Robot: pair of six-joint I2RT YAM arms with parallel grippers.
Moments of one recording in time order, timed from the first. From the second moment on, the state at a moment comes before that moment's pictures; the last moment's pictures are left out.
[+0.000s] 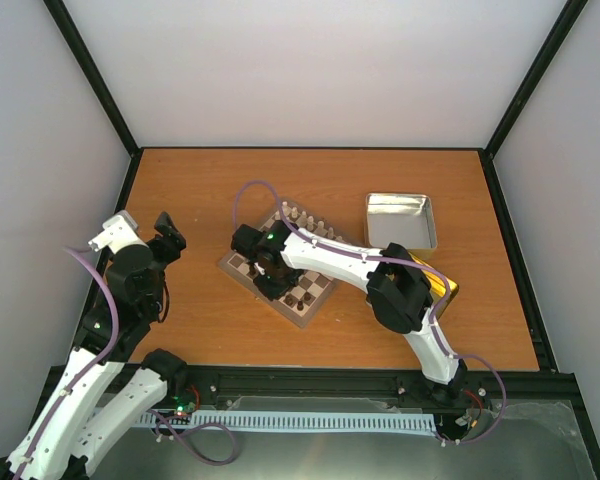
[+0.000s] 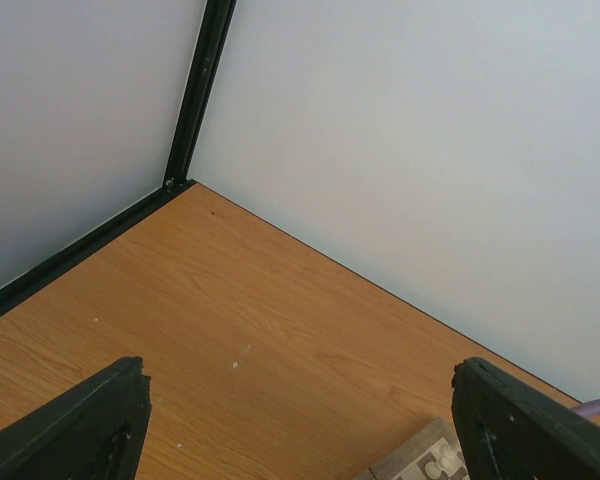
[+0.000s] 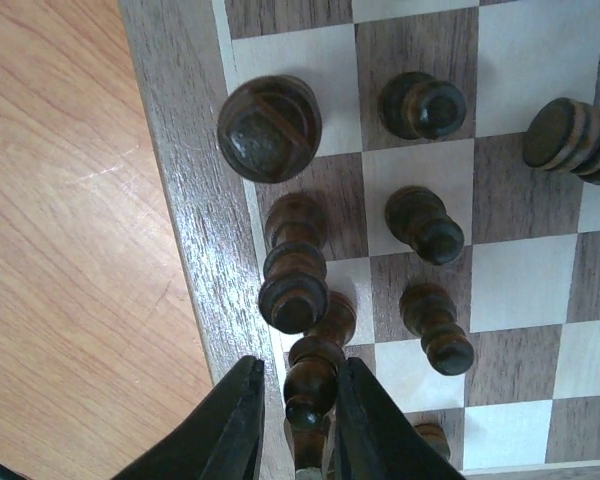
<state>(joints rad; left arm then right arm) -0.44 0.54 0.78 -0.48 -0.67 -0.58 1.05 2.15 1.83 -1.17 0.02 0.25</state>
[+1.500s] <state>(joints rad) -0.44 0.59 0.76 -0.44 -0.56 -0.55 0.86 2.15 1.73 -0.82 0.12 0.60</state>
